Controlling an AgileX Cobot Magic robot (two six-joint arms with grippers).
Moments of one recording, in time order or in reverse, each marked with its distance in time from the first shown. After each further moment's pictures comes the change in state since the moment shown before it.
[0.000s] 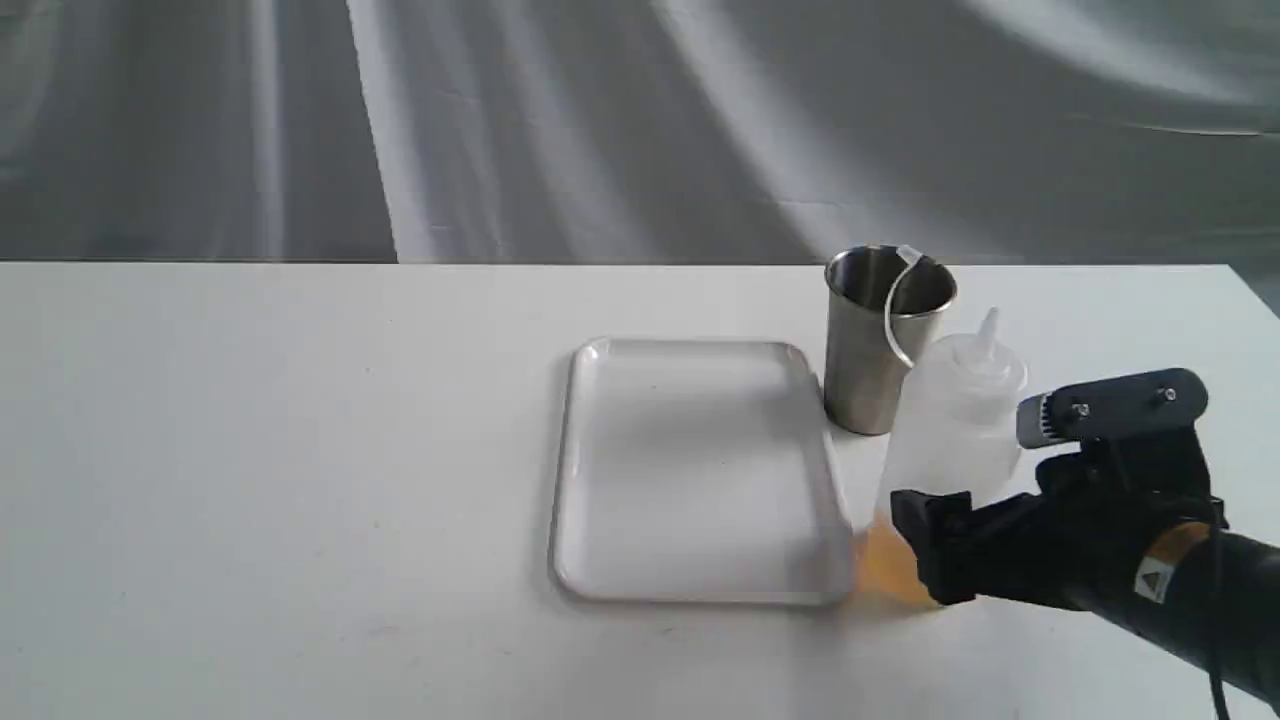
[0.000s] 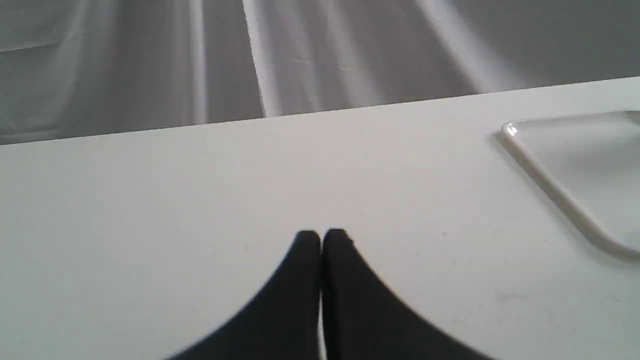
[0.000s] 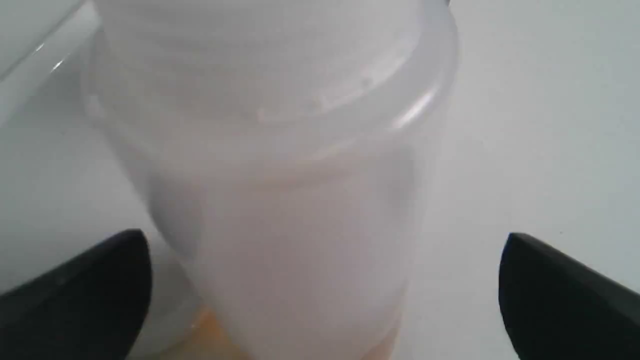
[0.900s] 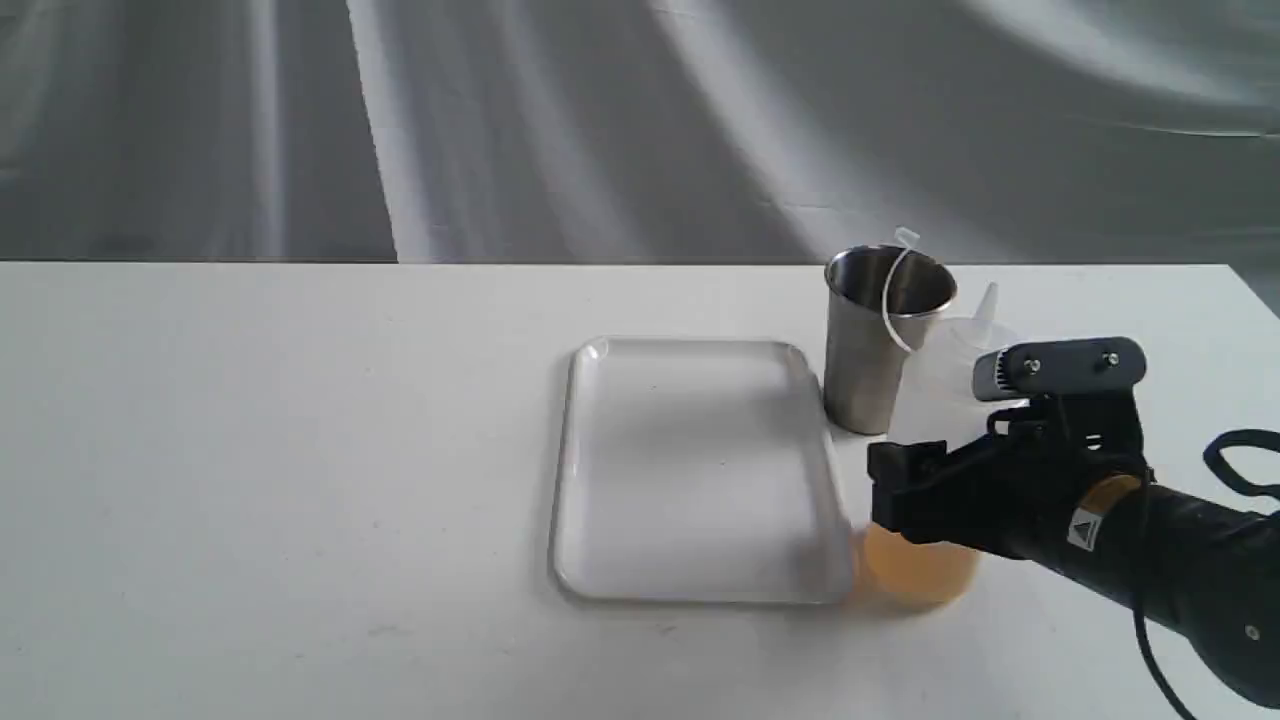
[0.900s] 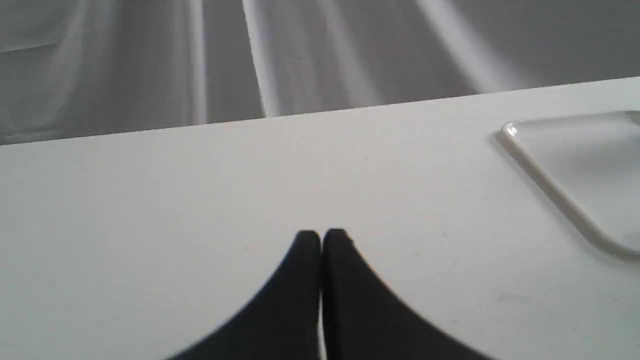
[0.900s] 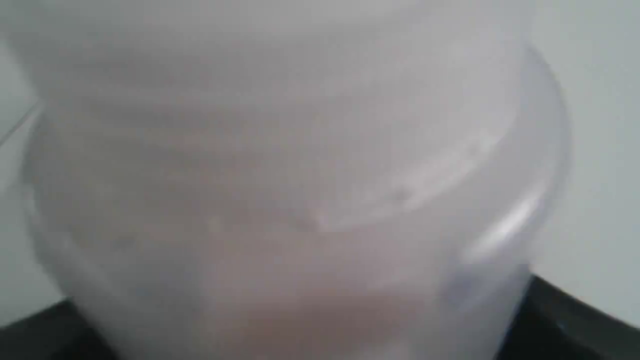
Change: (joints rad) left arm 0.000 0.000 0.000 0.000 0.000 0.000; right arm 0.000 0.126 -0.126 -0.067 -0.037 0.124
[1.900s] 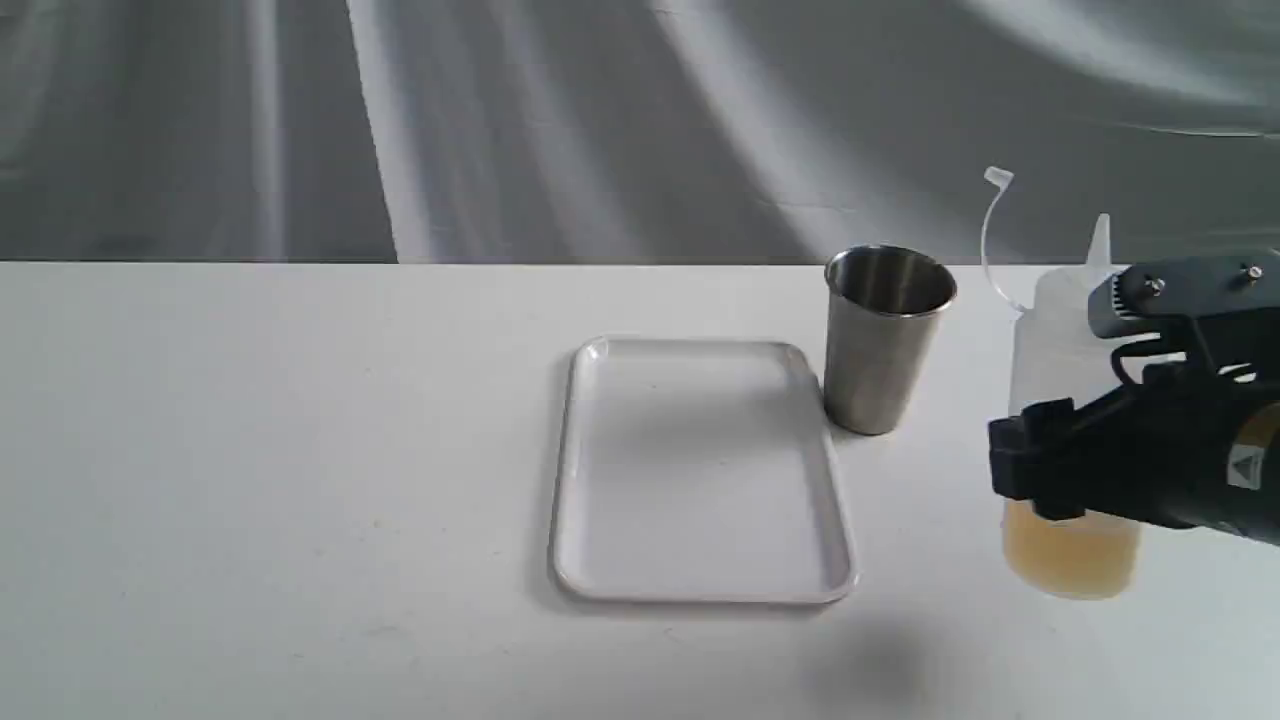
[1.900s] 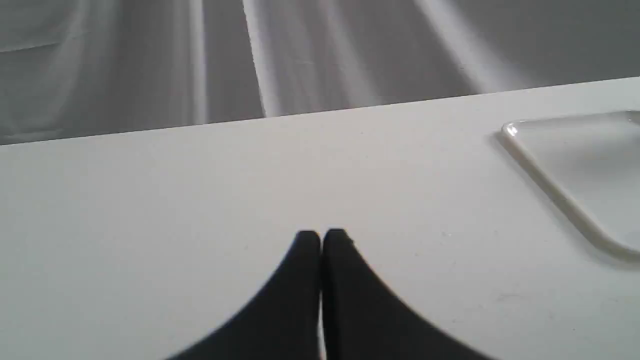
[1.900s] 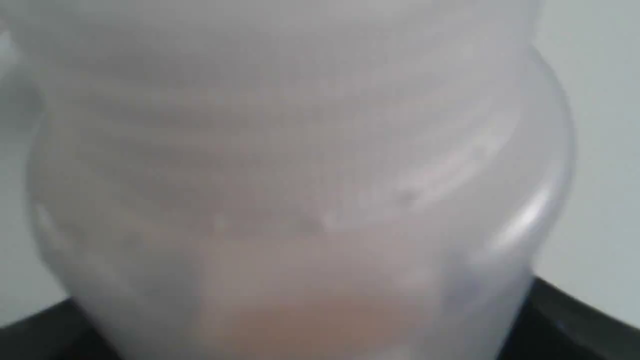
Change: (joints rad) left arm 0.000 0.000 0.000 0.000 0.000 0.000; right arm -0.081 -0.378 0.000 -0.085 0.531 0.007
